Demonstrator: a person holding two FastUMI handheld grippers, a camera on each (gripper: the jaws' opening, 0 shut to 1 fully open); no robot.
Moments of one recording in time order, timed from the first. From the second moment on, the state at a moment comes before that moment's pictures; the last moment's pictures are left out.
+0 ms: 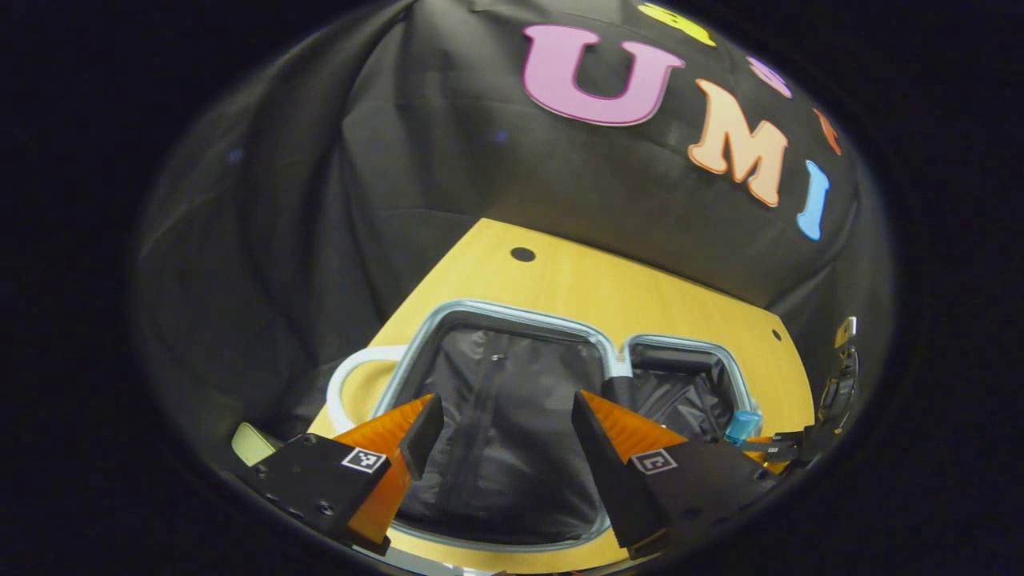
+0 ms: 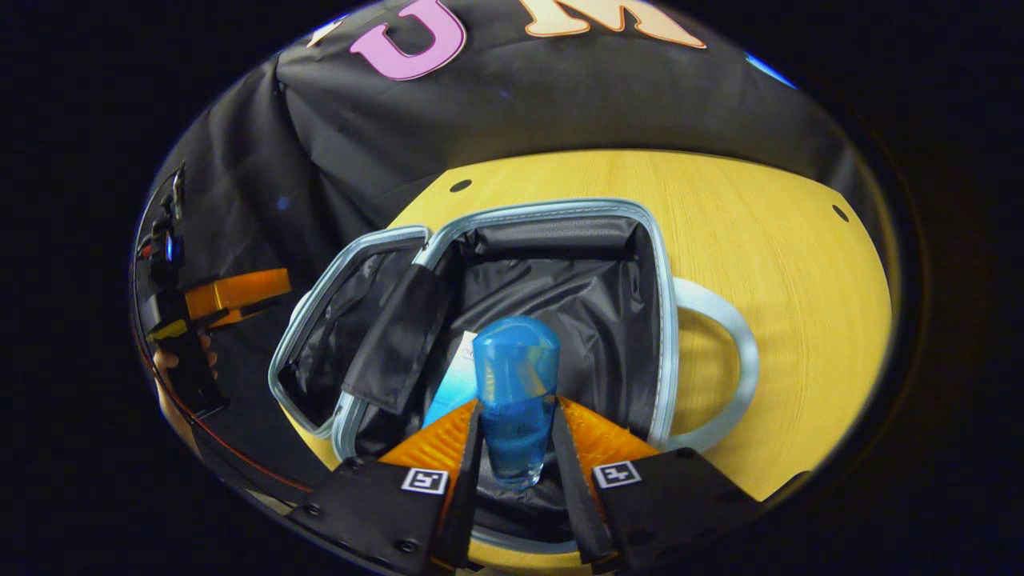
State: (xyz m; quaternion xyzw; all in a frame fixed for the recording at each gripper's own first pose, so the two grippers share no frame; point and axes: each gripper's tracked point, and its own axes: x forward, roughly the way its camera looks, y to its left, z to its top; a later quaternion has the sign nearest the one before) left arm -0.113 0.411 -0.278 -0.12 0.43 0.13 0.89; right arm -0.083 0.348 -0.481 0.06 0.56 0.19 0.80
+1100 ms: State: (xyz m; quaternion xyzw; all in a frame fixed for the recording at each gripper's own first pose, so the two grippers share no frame) left arm -0.144 0.597 -0.399 -0.16 0.54 0.22 0.80; right arm -0.014 0.336 -0.405 0.01 0.43 0.15 0.89
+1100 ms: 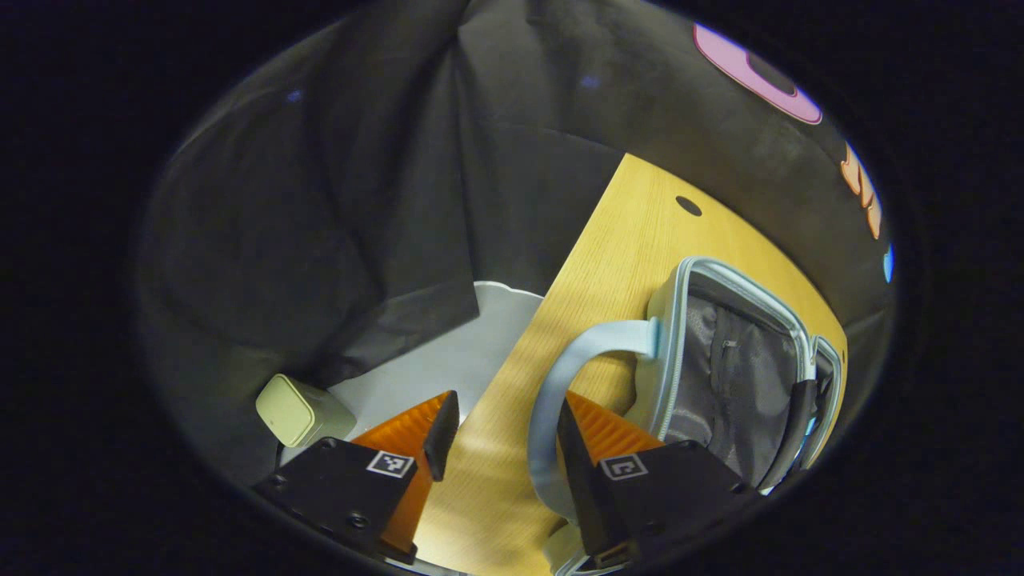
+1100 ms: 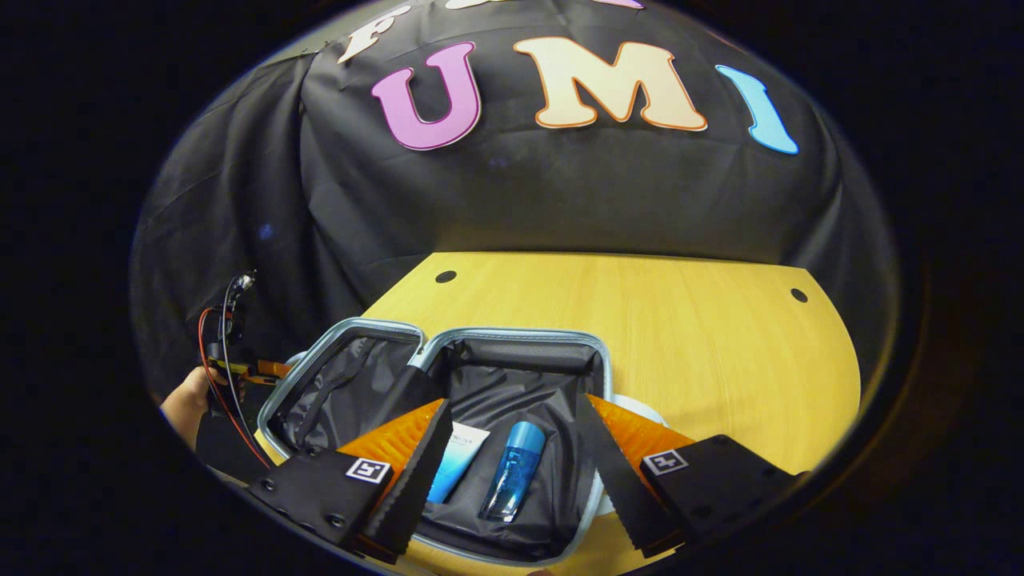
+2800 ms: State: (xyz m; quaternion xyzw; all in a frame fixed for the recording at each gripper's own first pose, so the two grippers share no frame) left arm -0.041 0.327 -0.128 0.01 0.37 0.09 0.92; right arm -0.031 0.193 -0.302 0.04 0.32 0.19 0.93
